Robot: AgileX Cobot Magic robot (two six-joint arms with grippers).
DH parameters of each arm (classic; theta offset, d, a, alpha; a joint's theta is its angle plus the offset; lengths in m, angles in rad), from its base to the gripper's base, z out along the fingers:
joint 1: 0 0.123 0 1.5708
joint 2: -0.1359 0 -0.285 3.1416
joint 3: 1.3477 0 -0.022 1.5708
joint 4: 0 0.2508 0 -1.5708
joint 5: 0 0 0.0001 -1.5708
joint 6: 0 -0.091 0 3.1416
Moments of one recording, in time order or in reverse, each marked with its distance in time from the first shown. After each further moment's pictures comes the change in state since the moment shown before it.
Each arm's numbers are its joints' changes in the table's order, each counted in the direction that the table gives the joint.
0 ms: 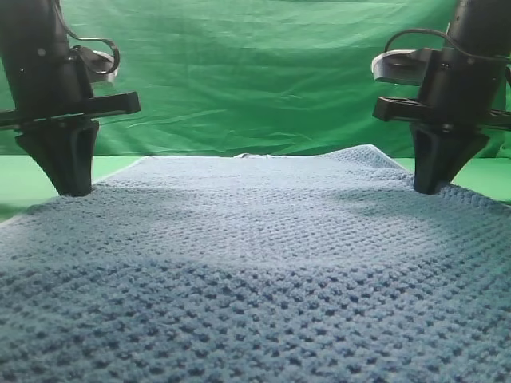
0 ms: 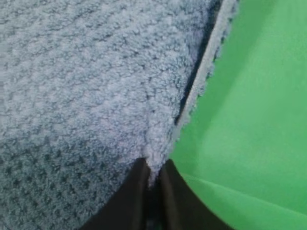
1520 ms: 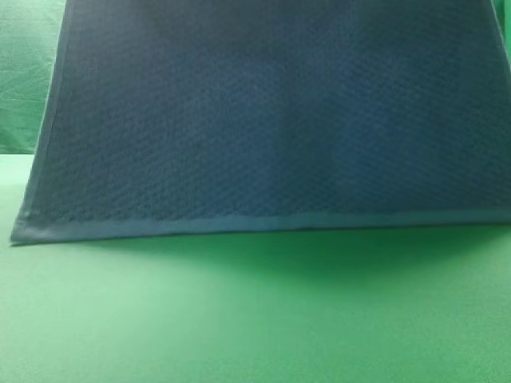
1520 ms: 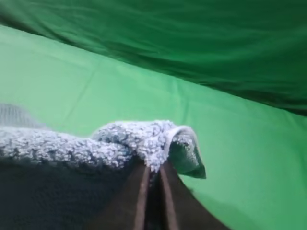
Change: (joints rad) left arm -0.007 0.448 -0.356 0.025 0.118 -0.002; right arm 0.001 0.362 -0.442 -0.035 0.173 -0.033
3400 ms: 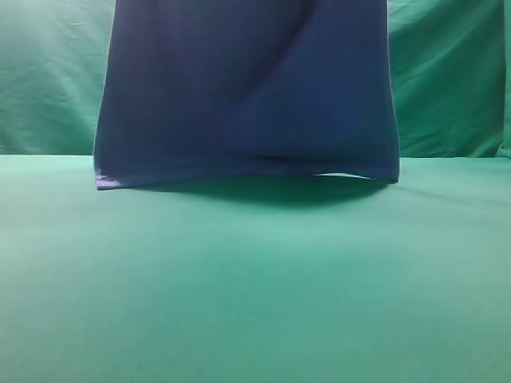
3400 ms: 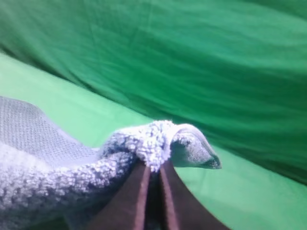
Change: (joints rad) left arm -0.001 -0.069 0.098 -0.075 -0.545 -0.216; right arm -0.002 -0.220 -0.265 0.173 -0.066 0.192
